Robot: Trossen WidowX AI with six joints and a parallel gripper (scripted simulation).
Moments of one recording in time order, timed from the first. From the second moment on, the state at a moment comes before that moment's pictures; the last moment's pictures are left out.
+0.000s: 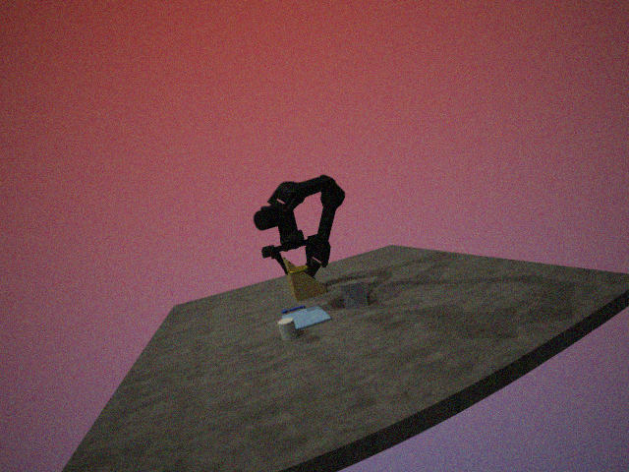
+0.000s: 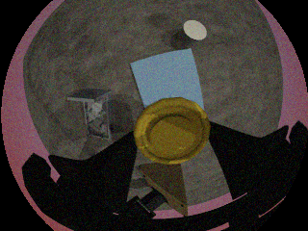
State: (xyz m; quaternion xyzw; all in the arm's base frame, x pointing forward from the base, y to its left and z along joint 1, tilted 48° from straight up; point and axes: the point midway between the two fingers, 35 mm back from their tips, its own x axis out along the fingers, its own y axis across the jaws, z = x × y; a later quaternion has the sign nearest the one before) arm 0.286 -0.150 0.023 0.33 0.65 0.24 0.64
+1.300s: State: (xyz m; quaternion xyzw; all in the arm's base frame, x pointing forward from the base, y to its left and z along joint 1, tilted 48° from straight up) arm 0.236 -0.054 0.137 0.66 0.64 -0.22 0.33
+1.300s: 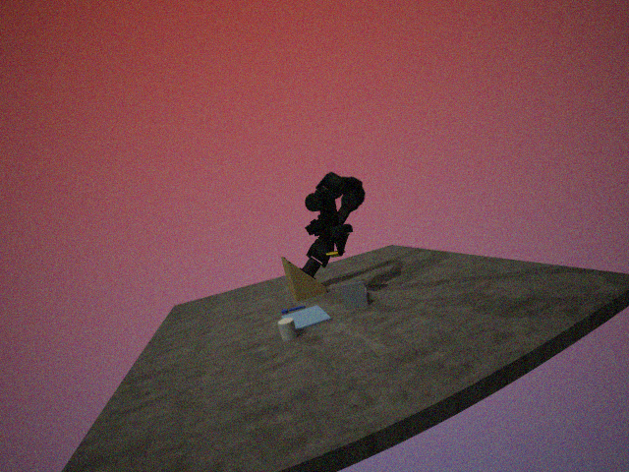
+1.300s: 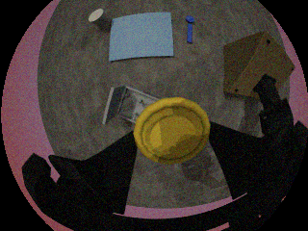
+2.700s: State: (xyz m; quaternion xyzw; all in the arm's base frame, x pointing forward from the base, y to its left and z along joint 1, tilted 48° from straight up) arm 0.182 0.003 0.109 0.58 0.58 -0.44 0.36
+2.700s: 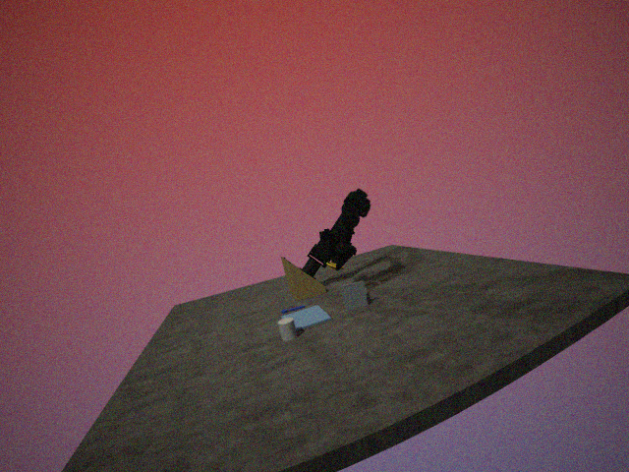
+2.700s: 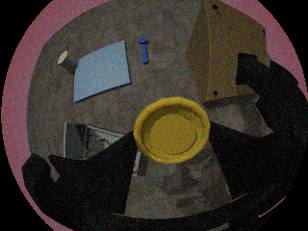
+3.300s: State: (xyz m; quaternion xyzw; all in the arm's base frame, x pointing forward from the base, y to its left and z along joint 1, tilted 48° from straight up) arm 0.182 0.004 0.081 0.47 0.54 -0.45 0.54
